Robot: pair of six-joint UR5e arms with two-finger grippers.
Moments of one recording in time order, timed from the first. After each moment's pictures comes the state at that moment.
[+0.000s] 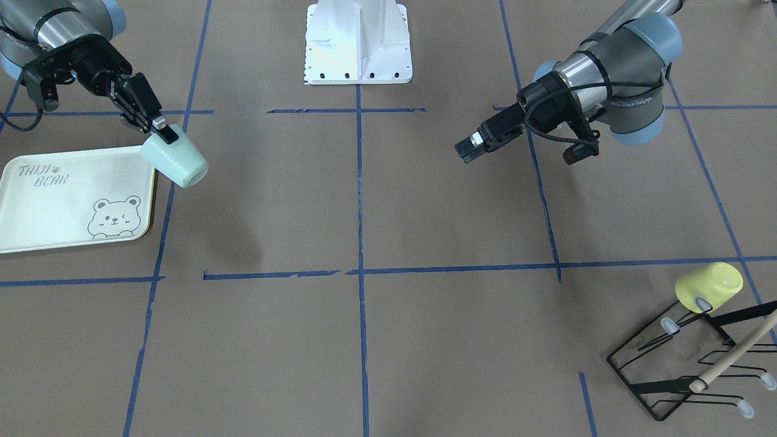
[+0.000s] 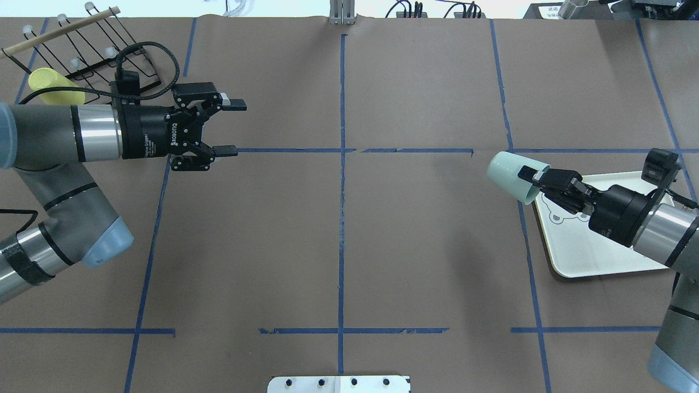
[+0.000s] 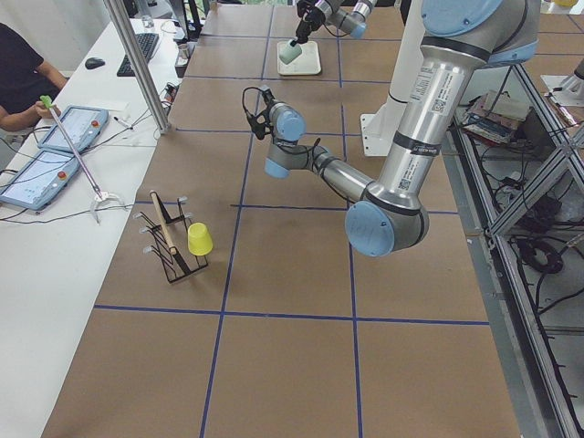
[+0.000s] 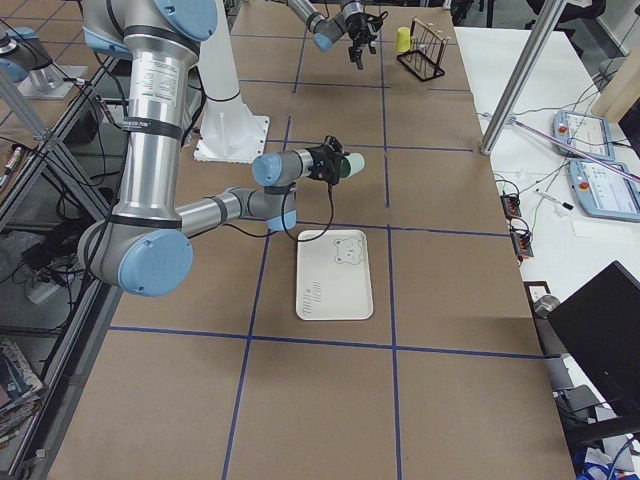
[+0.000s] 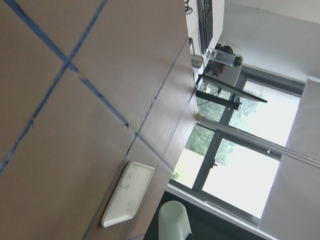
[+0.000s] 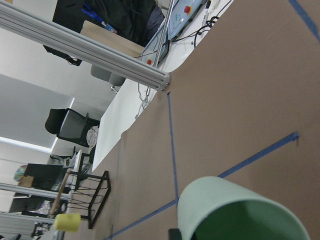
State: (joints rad) left arm -0.78 -1.93 -1.60 -2.97 -1.97 -2.16; right arm 0.54 -1.74 1.86 -0.04 1.39 1.67
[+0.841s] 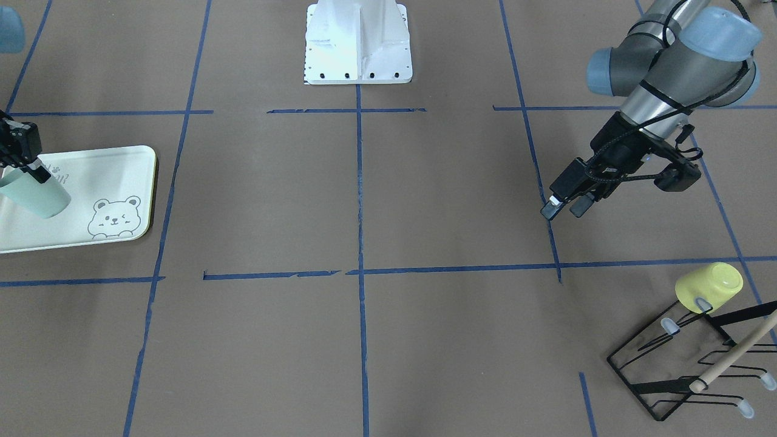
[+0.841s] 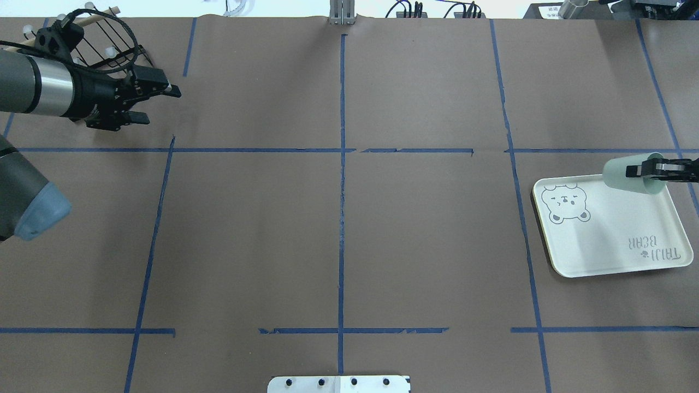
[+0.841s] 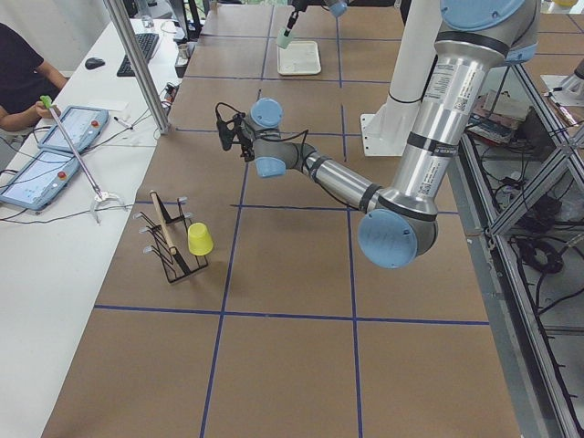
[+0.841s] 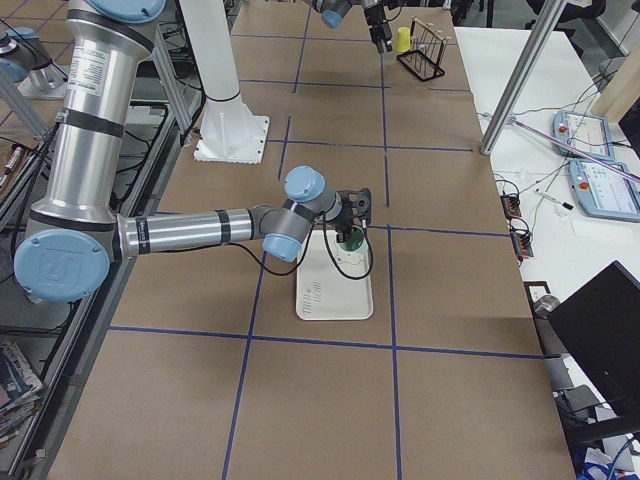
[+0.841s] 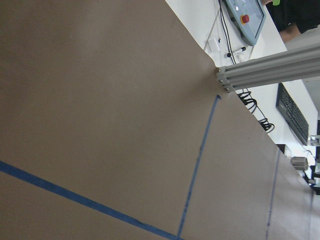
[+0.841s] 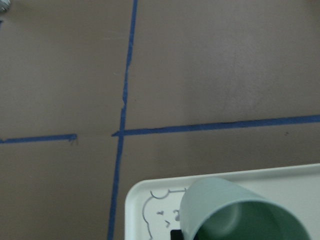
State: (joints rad) left arm -0.95 -1.80 -1.76 -2.34 -2.05 -1.50; right arm 1.08 -1.81 1.86 -0.66 2.17 0.99
